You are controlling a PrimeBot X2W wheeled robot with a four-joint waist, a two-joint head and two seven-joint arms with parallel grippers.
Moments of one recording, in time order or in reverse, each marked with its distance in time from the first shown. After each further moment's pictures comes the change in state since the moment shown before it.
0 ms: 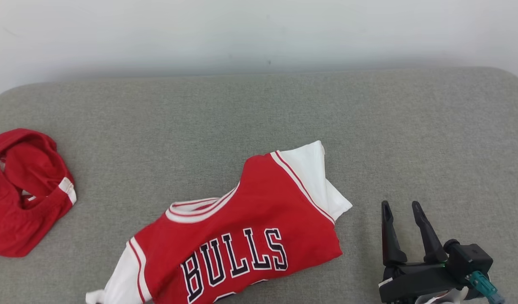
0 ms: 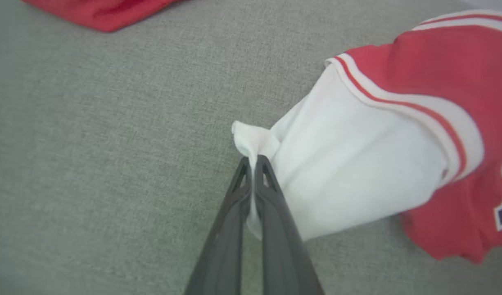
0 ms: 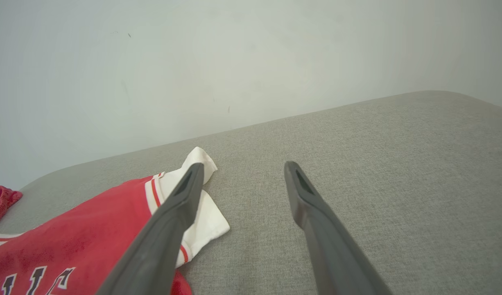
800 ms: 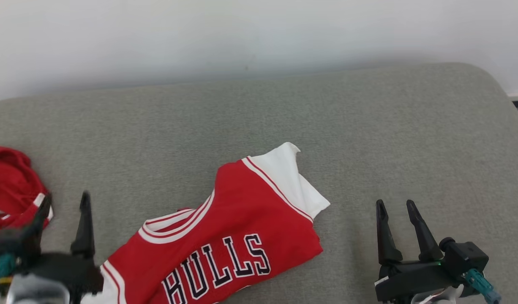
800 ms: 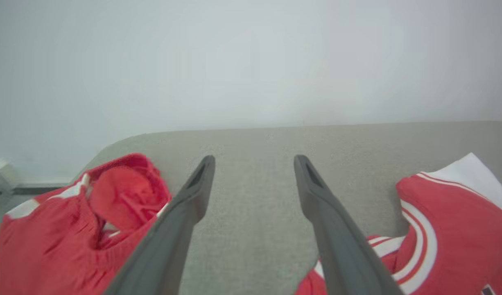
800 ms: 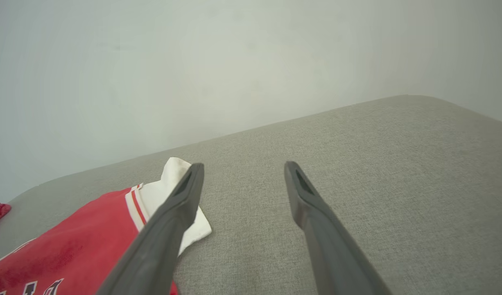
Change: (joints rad) left arm -0.195 0.156 0.007 -0.219 0.117 0.037 0.036; right arm -0.007 0.000 0.021 0.010 0.009 0.000 0.000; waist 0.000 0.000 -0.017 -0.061
